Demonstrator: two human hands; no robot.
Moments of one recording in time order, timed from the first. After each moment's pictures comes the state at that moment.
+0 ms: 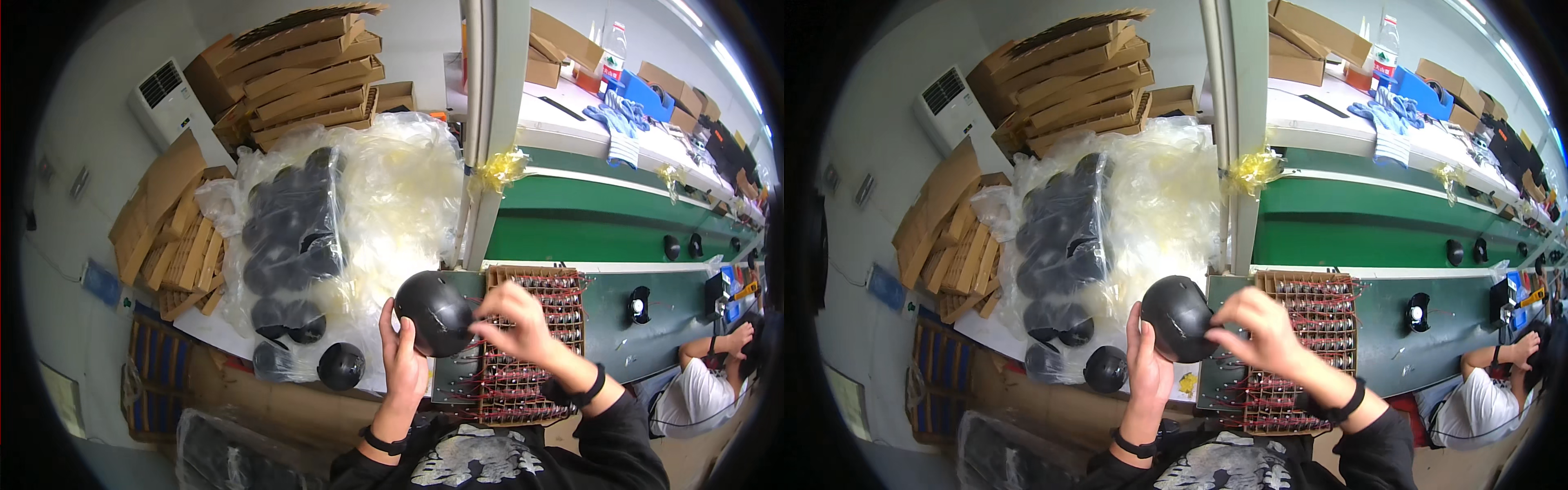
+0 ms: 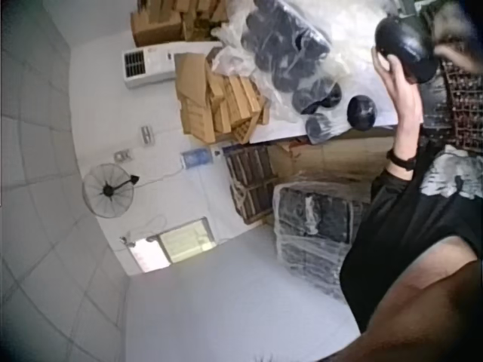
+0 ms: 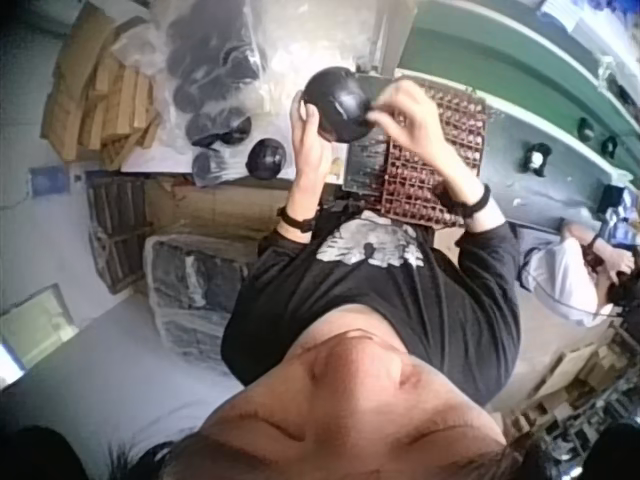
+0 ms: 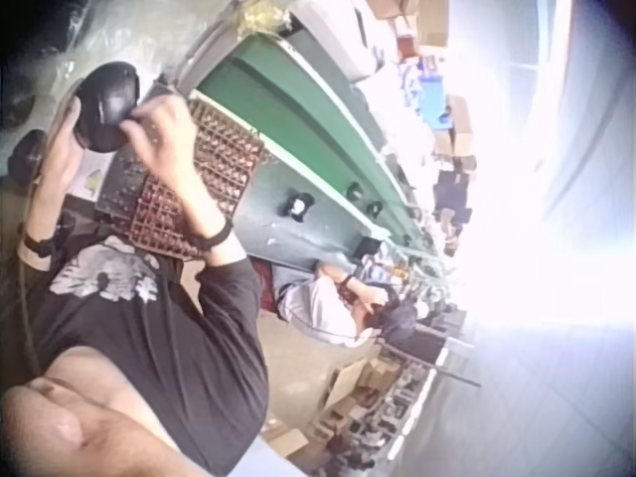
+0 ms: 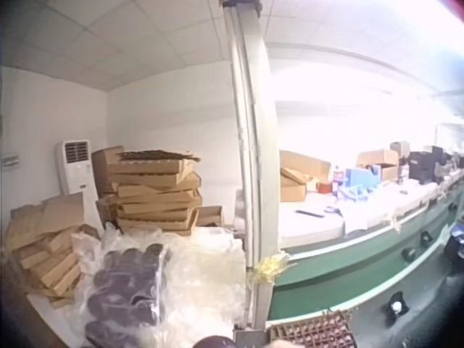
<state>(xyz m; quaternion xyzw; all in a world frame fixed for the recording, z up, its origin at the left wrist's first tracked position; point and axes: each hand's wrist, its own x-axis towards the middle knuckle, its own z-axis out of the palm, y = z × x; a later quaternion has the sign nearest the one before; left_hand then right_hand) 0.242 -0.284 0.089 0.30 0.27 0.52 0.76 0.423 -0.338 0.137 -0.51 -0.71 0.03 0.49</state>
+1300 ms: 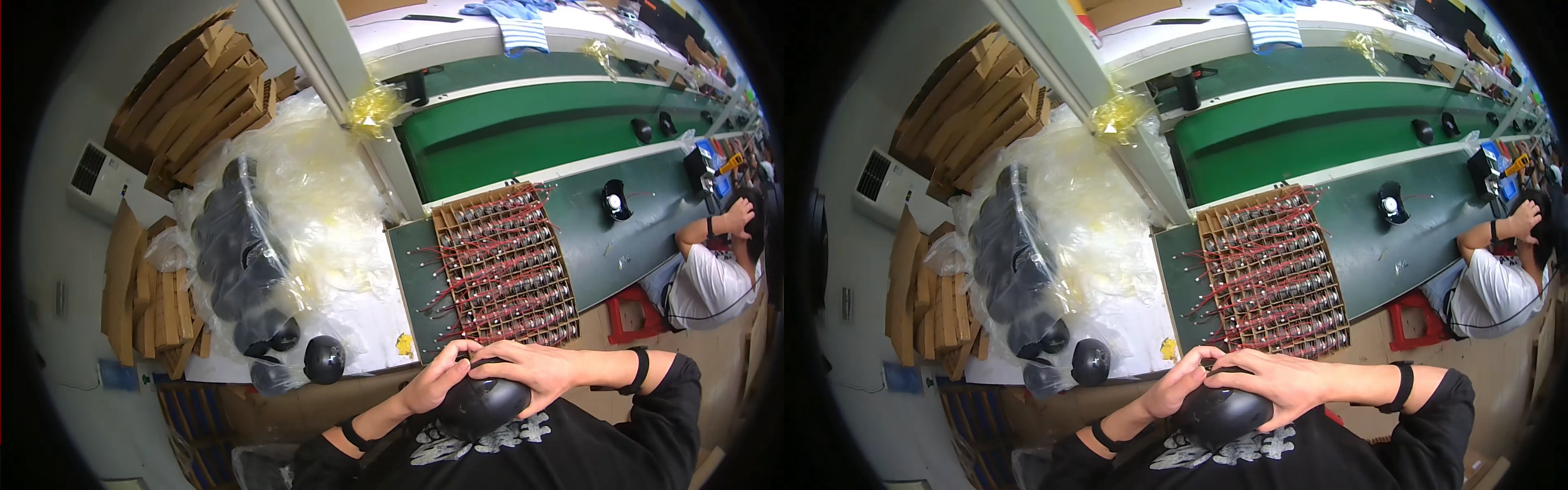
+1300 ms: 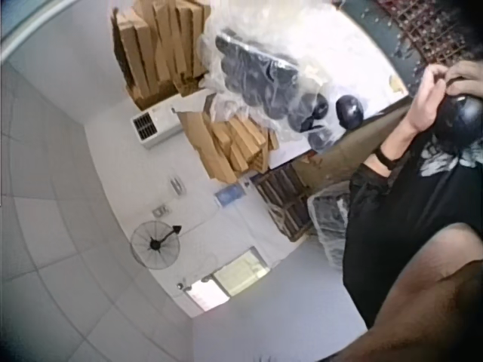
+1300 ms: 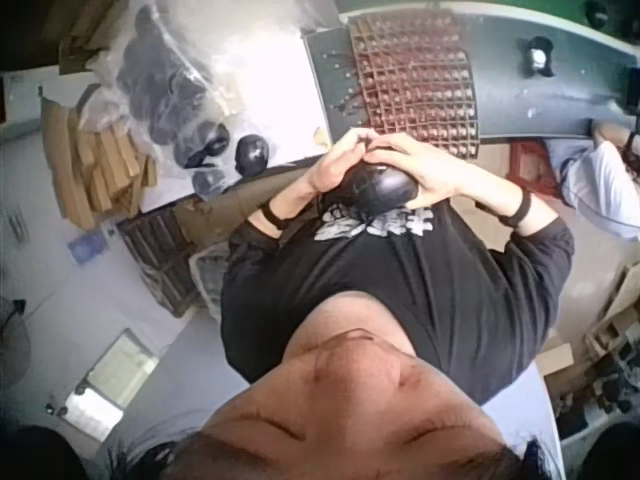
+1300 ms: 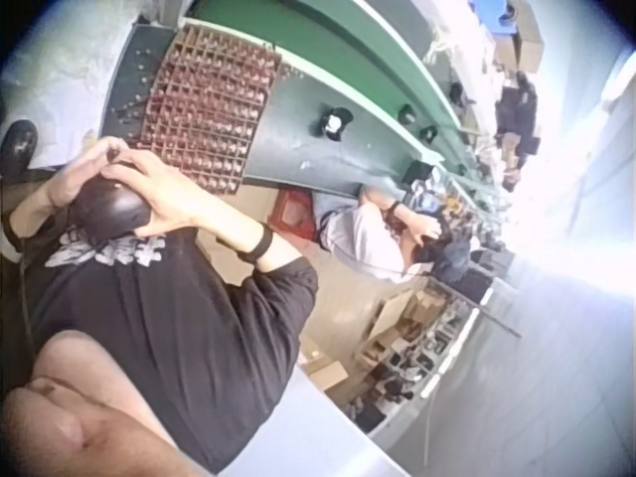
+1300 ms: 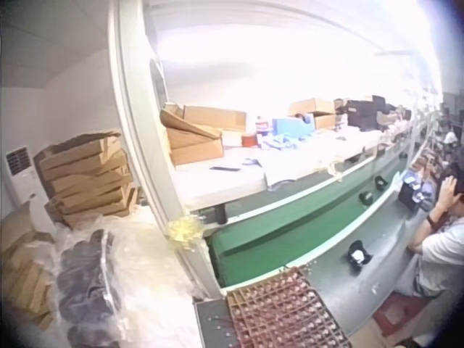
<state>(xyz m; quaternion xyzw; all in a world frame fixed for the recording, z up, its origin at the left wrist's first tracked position) 0.256 -0.353 0.064 0.56 0.07 -0.04 0.82 0.439 -0.504 0.100 -0.46 -0.72 0.38 0.35</state>
